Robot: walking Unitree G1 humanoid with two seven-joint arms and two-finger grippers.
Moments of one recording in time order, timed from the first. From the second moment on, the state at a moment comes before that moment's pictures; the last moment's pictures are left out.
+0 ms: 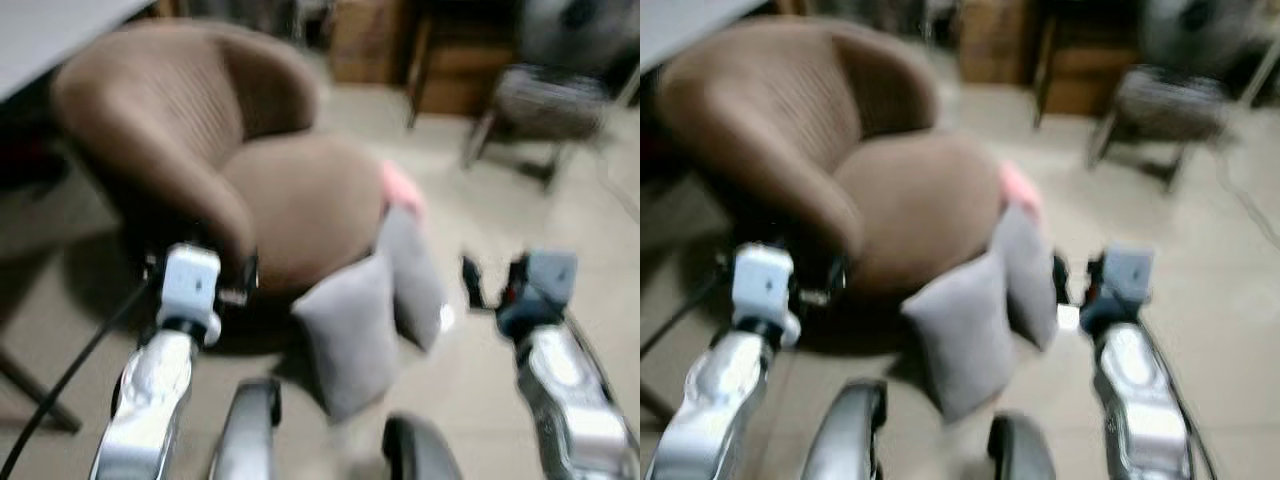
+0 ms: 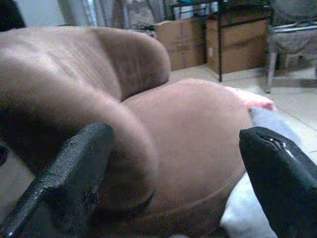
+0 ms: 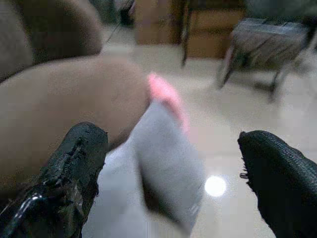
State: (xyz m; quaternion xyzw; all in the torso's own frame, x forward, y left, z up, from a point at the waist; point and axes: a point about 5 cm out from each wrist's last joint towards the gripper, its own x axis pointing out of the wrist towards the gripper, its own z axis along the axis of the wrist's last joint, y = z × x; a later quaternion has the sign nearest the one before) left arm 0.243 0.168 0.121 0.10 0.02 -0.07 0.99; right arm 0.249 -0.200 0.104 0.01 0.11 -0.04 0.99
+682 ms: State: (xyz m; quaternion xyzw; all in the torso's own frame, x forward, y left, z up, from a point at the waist) left arm 0.253 0.152 0.136 0.09 -0.01 -0.11 0.99; right arm 0.248 -0.221 0.107 0.00 0.11 -0.07 0.99
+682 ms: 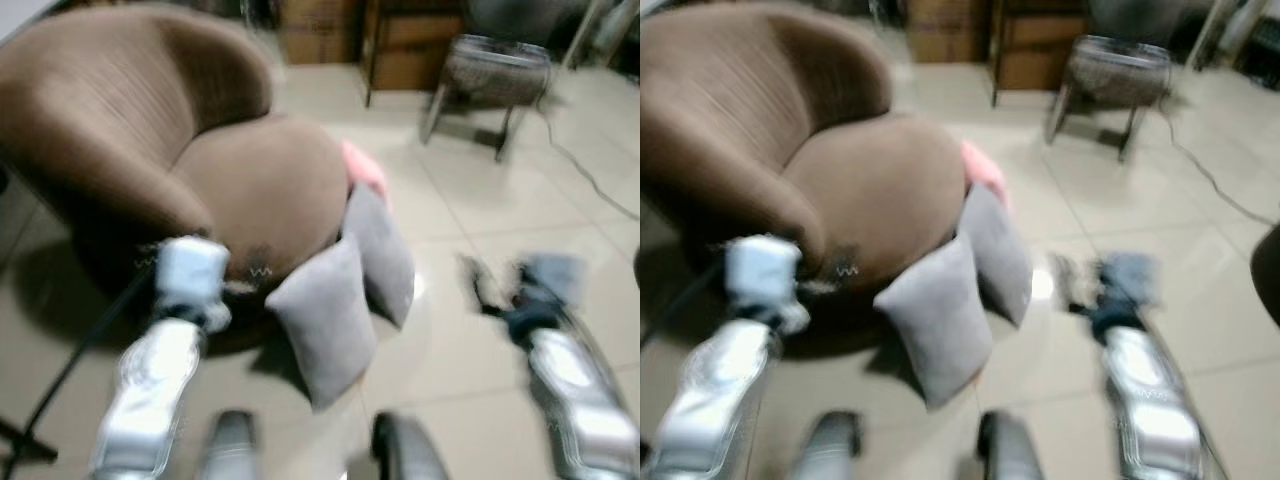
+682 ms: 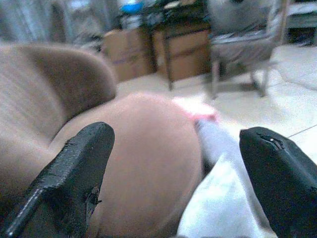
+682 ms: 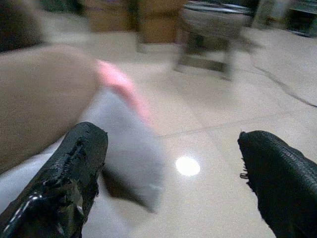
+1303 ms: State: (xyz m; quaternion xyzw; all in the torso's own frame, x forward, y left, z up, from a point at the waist) left arm 0.252 0.177 0.134 0.11 0.00 -0.07 0.99; right arm 0.257 -0.192 0.113 0.01 0.09 -0.01 1.00
